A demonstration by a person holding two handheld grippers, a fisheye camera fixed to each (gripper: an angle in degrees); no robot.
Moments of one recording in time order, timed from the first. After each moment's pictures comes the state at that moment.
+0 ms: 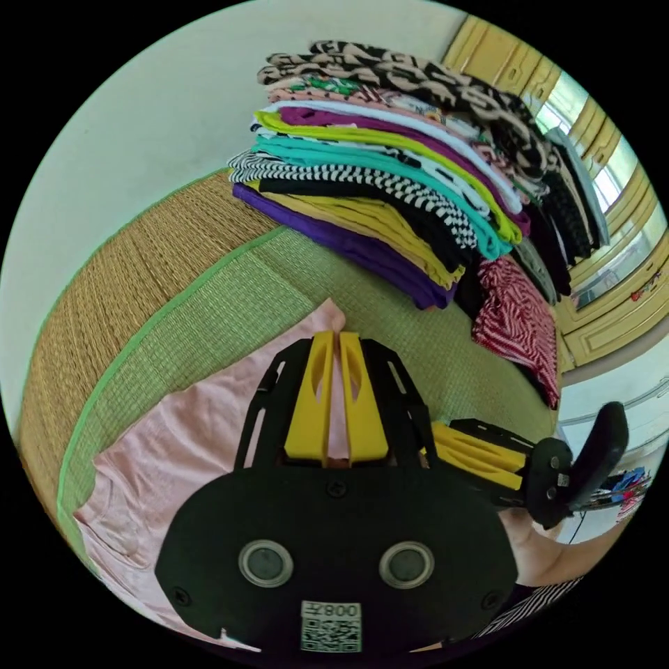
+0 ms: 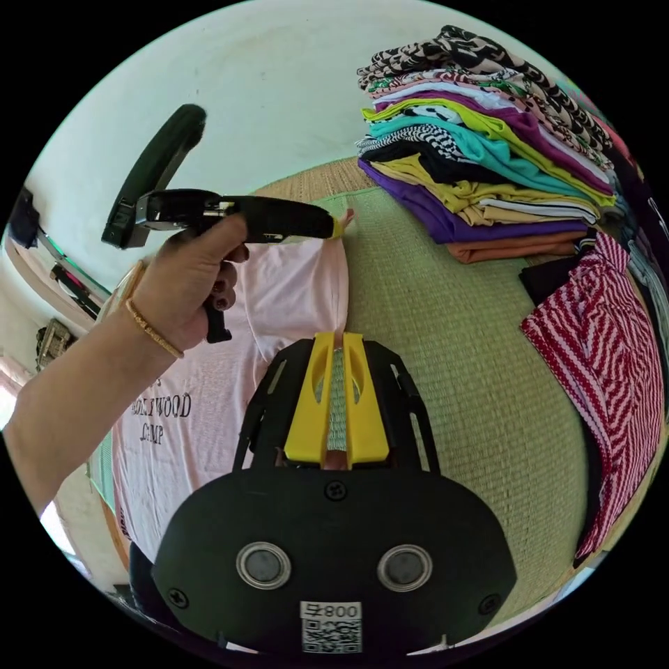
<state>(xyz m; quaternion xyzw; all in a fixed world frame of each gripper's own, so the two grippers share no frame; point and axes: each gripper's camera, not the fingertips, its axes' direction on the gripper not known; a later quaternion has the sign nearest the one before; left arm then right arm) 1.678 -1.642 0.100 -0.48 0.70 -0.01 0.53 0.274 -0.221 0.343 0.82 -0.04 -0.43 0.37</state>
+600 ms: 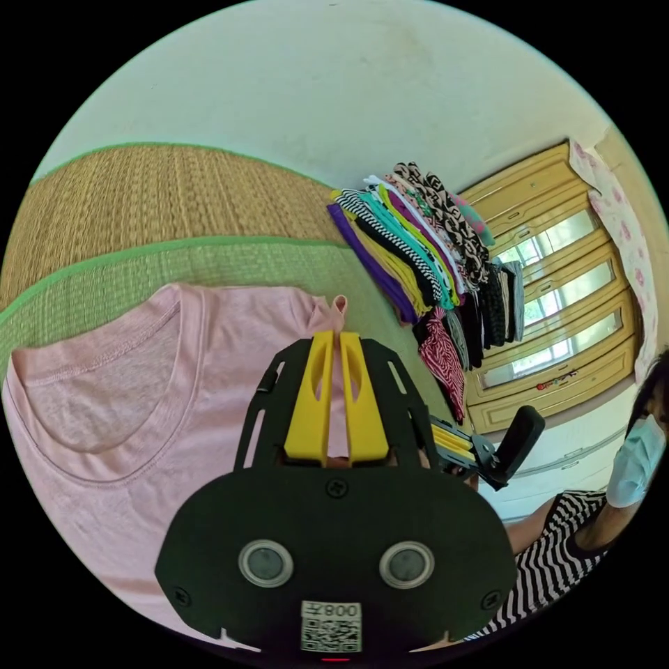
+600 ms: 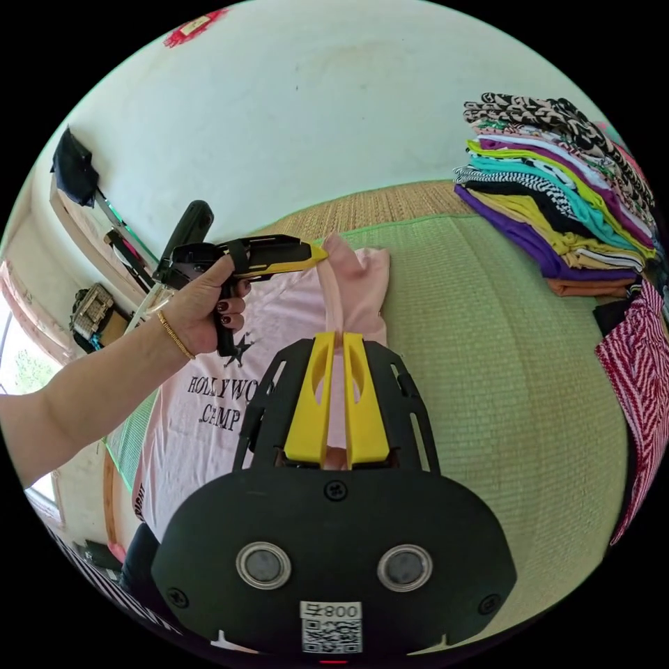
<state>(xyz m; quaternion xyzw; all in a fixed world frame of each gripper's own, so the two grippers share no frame) 1.508 -1.485 0.239 -0.53 0.68 -0.26 0.42 0.213 -0.197 0.405 0.79 -0.03 -0.53 0.30</state>
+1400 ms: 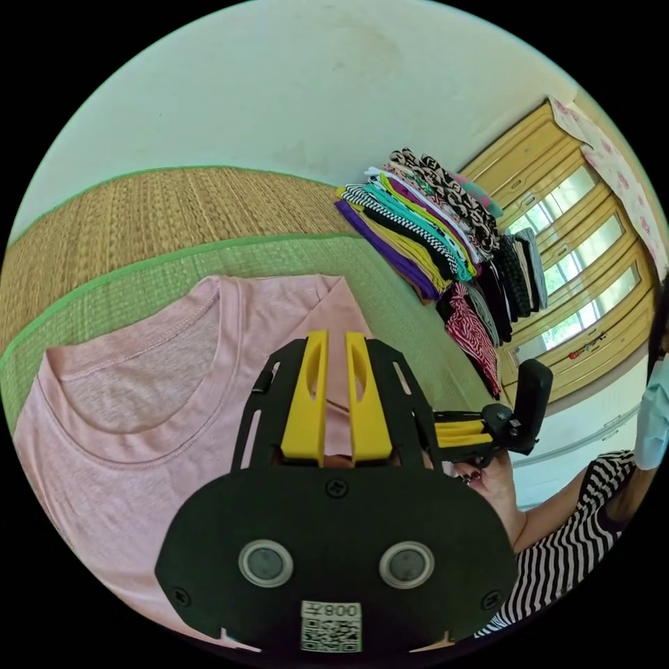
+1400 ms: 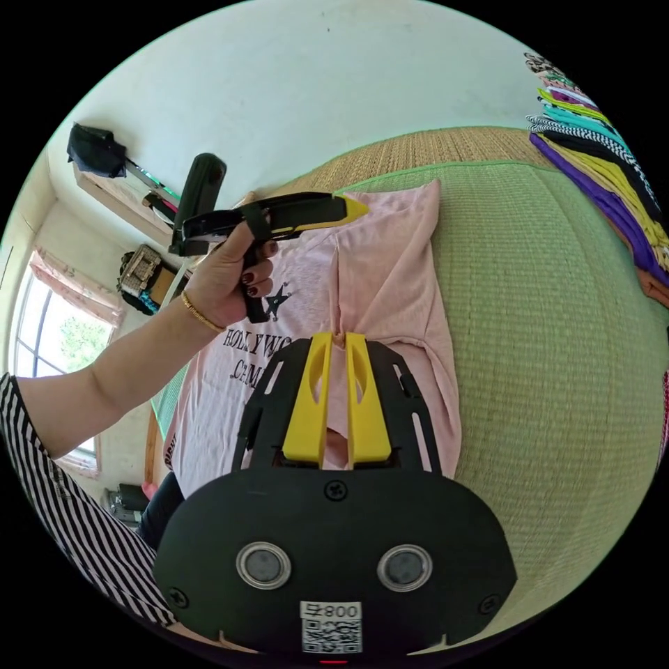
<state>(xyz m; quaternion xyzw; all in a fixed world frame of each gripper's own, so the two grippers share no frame) 1.502 -1.465 0.240 -0.50 0.69 -0.20 0.49 0.142 -0.208 0.366 0.69 0.03 -0.63 0.36</state>
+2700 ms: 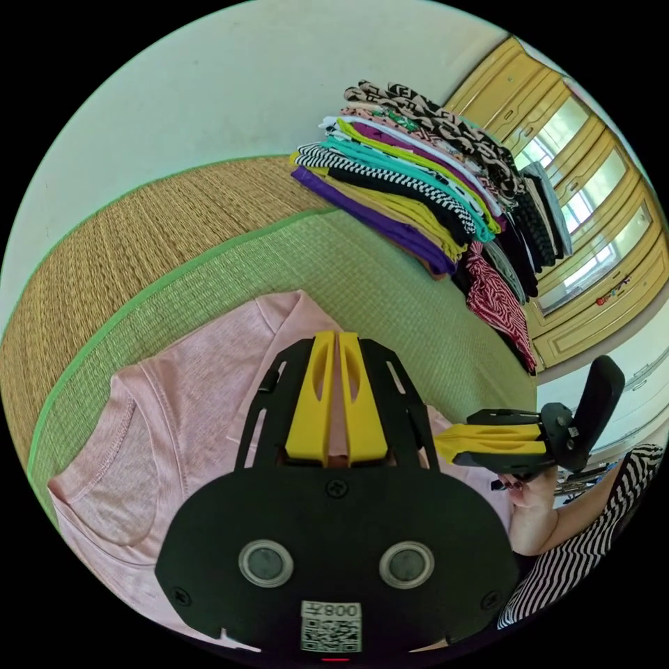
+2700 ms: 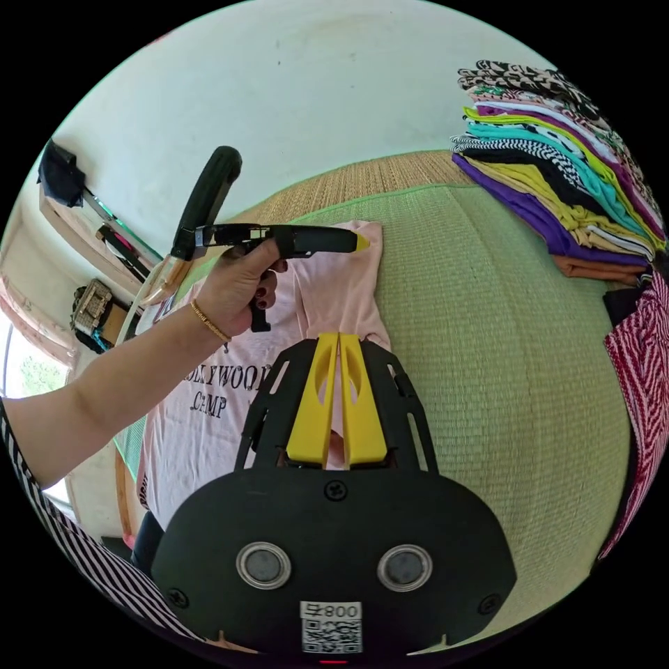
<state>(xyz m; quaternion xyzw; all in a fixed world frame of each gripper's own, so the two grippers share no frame) 1.675 -1.398 0.077 -0.47 0.72 -0.08 0.50 0.164 -0.138 0.380 0.77 -0.01 -0.54 0.35</state>
